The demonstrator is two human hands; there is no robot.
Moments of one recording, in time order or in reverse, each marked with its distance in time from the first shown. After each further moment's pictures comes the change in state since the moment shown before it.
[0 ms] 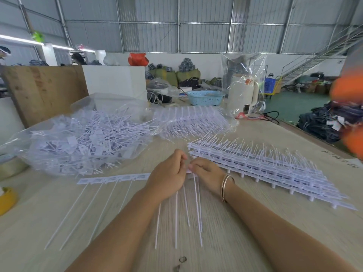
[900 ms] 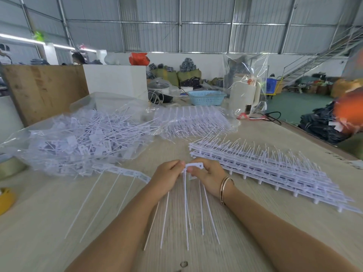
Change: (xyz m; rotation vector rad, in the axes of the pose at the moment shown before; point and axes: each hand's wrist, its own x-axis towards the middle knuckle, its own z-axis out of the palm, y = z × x) left_hand 0.006 -0.012 0.009 -0.505 0.006 -0.300; right_hand -0.005 -0.005 0.003 0.083 0.114 -0.144
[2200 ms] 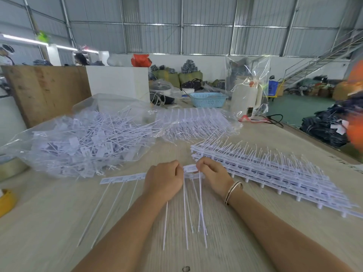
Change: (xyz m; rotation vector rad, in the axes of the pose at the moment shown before) left_hand -0.009 0.005 -0.005 0.687 0.186 0.188; right_hand 0.005 0.001 -0.005 0.080 -0.012 0.159
